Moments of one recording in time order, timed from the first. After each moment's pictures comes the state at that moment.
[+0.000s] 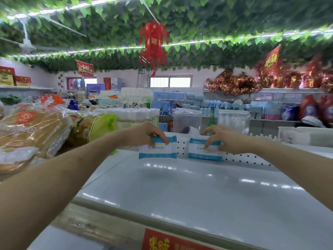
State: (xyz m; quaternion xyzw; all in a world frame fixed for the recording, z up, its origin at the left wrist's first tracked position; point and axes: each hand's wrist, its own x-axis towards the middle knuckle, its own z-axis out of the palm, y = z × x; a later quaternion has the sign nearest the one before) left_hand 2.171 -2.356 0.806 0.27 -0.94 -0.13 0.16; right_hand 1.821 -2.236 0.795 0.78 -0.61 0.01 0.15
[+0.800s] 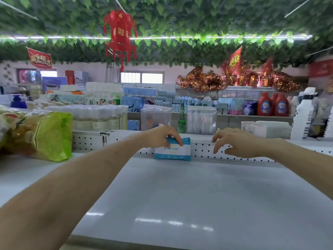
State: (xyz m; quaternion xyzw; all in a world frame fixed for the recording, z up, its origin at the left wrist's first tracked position) left_hand 1.990 -2.370 0.781 0.12 -0.98 -0.11 0.14; right_hand 1.741 -2.146 0.794 0.71 -0.69 -0.03 0.13
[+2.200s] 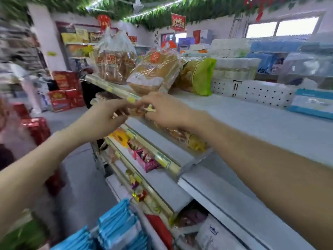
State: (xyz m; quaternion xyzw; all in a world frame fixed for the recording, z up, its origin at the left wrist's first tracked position) left_hand 2.507 -2.081 0.714 0.59 -0.76 0.04 0.27; right_hand 2.291 -2.171 0.736 0.94 -0.29 0.17 0.02
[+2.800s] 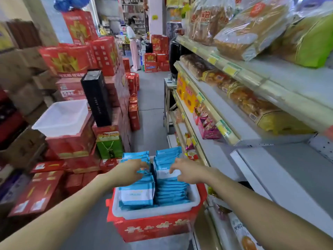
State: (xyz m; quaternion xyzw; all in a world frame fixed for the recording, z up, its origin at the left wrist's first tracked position) left_hand 2.513 -1.867 0.430 0.81 -0.55 -0.19 0.06; right_hand 2.321 -2.073 0.436 0.97 -0.11 -0.15 -0.13
